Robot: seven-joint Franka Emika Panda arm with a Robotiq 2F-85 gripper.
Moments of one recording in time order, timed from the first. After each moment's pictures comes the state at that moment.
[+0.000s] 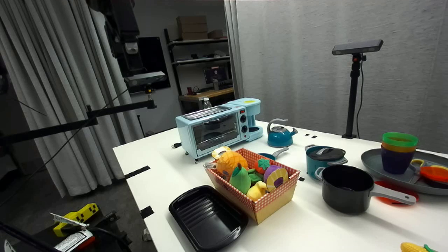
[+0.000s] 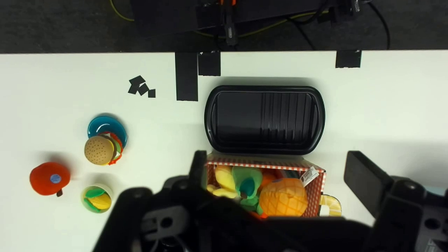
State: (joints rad) arm -0.08 -0.76 -0.07 -2.50 -0.15 1.74 0.06
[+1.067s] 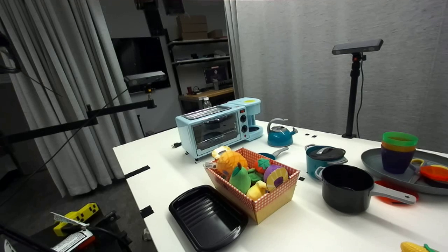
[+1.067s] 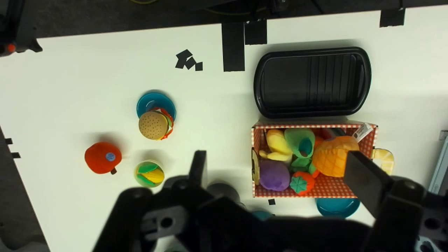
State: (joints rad) arm -0.16 -0.62 -0.28 -2.28 -0.21 1.74 -0.14
